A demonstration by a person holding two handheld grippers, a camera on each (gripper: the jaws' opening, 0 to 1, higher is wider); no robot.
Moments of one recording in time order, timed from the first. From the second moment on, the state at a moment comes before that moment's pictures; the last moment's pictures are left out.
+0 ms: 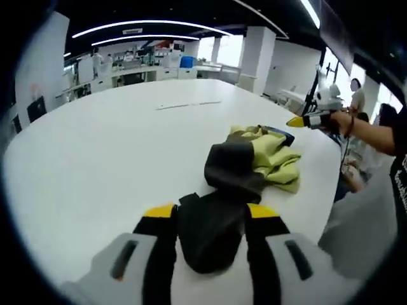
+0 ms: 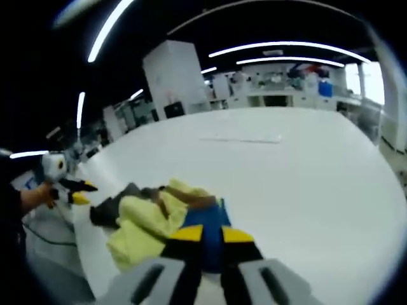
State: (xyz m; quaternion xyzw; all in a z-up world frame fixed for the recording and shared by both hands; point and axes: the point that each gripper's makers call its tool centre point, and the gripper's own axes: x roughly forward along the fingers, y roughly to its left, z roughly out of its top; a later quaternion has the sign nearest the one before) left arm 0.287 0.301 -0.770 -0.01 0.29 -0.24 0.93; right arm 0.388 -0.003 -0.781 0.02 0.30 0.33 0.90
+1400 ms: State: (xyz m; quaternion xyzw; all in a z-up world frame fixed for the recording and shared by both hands) left arm 0.359 0.242 -0.819 -0.05 0.35 -0.36 0.86; right arm 0.376 -0.008 -0.809 0.07 0.35 0.36 0.86
